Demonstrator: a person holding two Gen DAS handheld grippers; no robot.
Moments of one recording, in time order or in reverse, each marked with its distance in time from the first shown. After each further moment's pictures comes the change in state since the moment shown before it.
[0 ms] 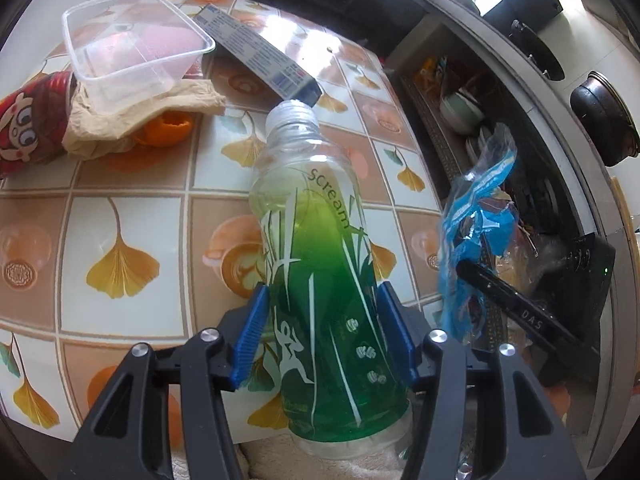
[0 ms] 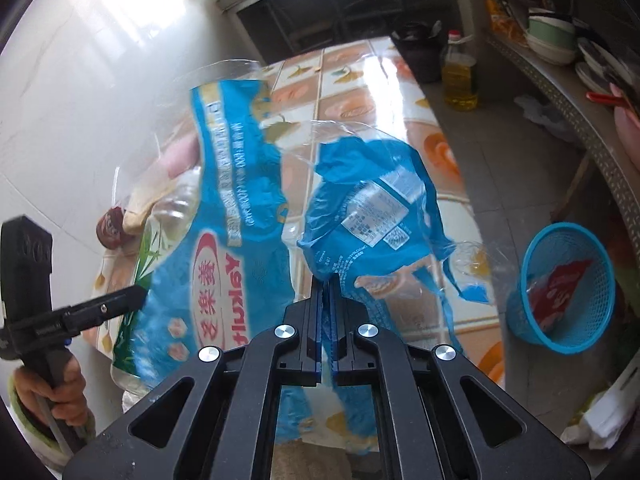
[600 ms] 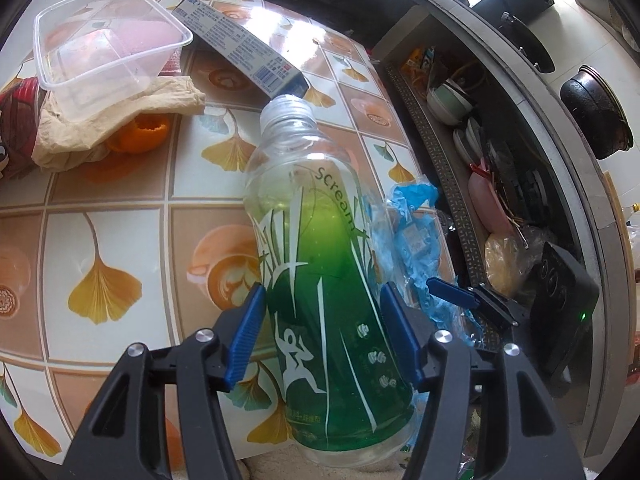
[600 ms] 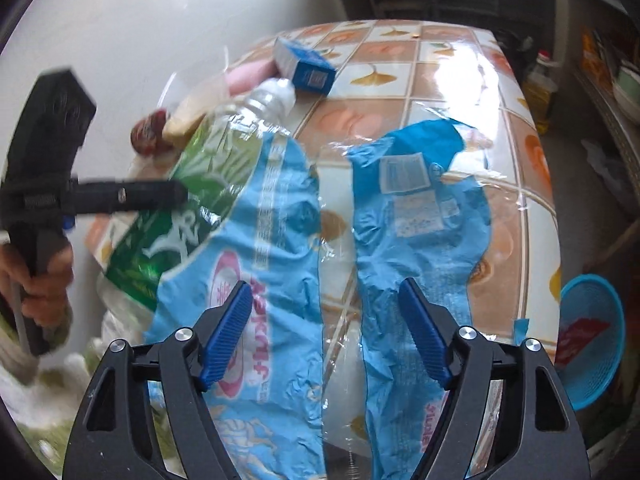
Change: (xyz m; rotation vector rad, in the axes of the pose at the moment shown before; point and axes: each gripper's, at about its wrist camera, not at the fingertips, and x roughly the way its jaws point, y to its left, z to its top) left arm 0.006 0.006 0.007 0.029 0.026 -0.056; right arm 0.031 0.033 -0.021 -0.335 0.119 0.085
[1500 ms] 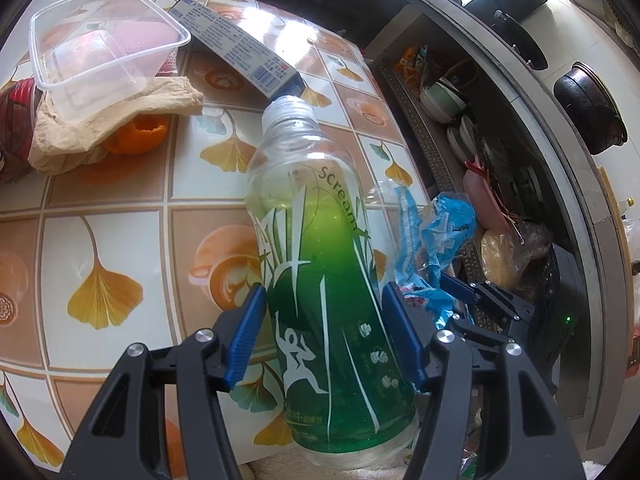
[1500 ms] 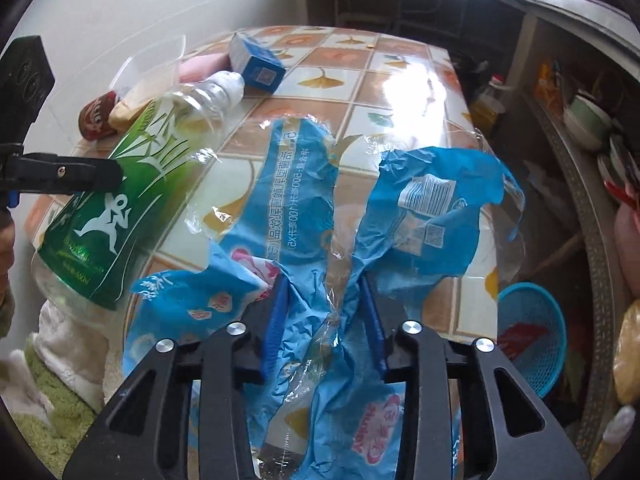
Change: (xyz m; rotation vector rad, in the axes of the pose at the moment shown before) left arm -0.004 0.002 -0.003 0.023 -0.005 -0.016; right arm -0.002 0.001 -0.015 -0.012 -0.038 -0.266
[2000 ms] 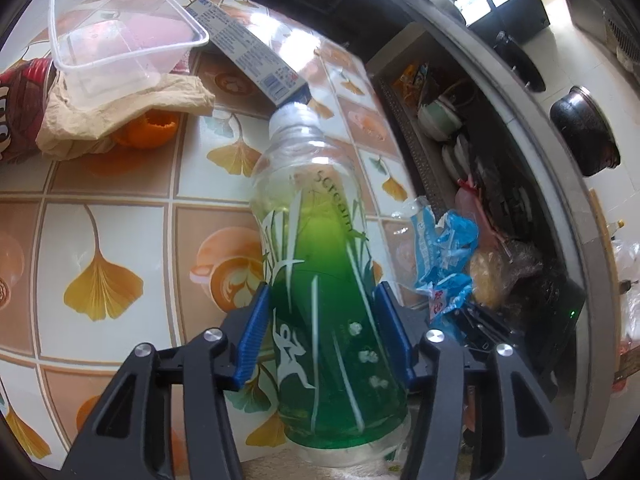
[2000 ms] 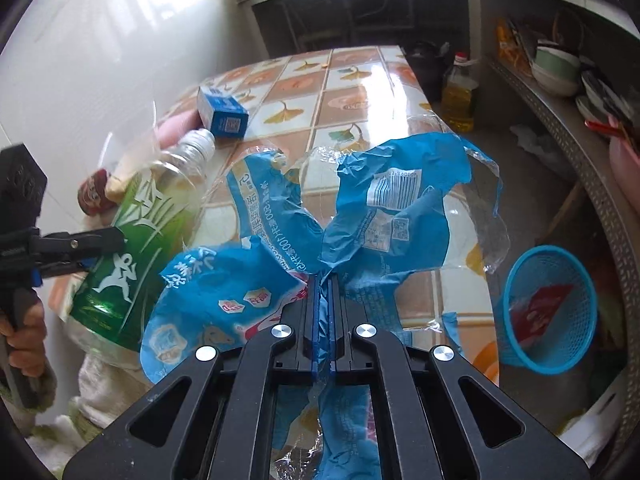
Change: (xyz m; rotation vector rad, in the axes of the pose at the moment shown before) left arm -0.010 0.012 -0.006 -0.064 -0.049 -0.051; right arm -0.016 -0.030 0.007 0.251 -0.087 0.081
